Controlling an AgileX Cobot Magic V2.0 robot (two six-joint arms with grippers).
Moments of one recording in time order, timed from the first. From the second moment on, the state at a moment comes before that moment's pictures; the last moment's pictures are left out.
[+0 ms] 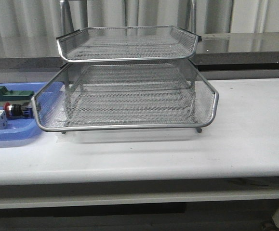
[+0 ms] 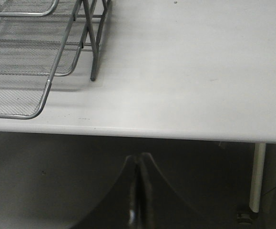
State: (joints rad) left arm -0.03 1.30 -1.09 -0.01 0.53 -0.04; right arm 0.24 0.45 -0.69 -0.13 0.87 0.20
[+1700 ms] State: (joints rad) left arm -0.03 1.69 -1.46 0.05 0.70 0.50; right arm 0.24 0.45 -0.69 -0.13 0.87 0.20
